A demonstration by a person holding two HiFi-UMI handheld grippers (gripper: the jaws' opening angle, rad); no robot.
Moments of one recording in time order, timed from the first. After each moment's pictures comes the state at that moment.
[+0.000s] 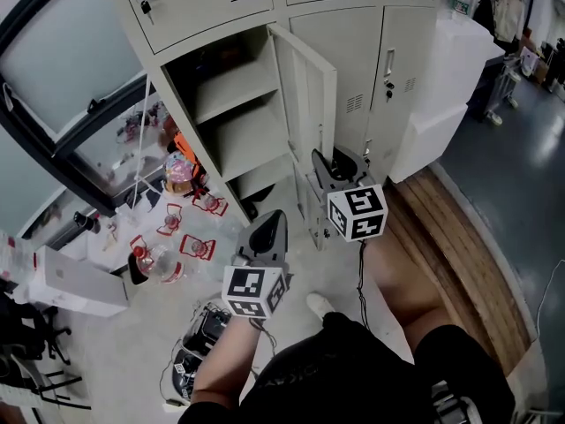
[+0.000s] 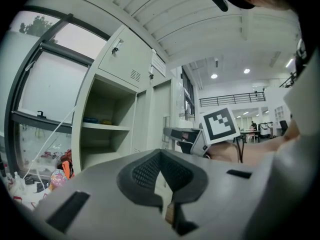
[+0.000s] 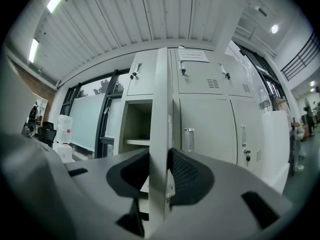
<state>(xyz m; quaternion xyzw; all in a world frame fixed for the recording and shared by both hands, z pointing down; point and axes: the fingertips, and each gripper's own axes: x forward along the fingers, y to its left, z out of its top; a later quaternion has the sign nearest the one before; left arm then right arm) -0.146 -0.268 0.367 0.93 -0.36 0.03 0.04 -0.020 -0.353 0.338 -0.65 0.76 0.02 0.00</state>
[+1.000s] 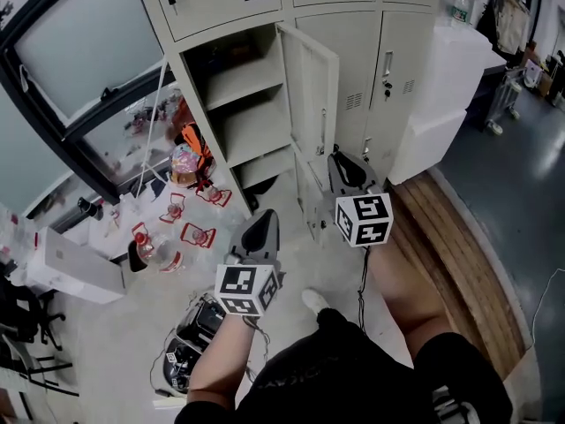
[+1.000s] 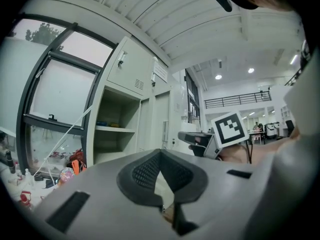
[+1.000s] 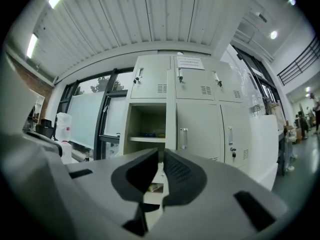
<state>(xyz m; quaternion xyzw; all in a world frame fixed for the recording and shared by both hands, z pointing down) -0.179 -0.211 0.358 0.92 -0.40 0.02 0.04 -0.017 -0.280 0.340 -0.66 0.75 0.02 -0.01</state>
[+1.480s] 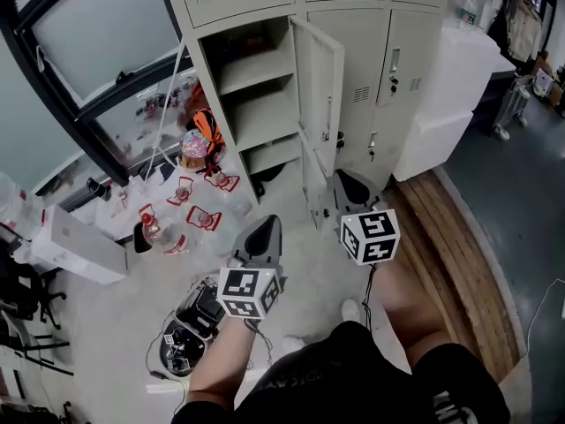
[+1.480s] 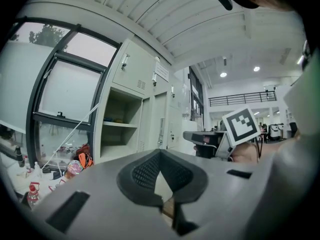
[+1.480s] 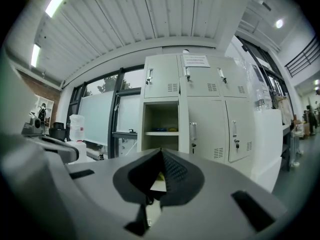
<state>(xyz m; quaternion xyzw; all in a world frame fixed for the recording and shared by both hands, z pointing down) -0.198 -0.149 0.369 0.91 -0.42 0.03 0.06 -0.049 -0.202 0.352 -0.63 0.78 -0.01 -0.03</state>
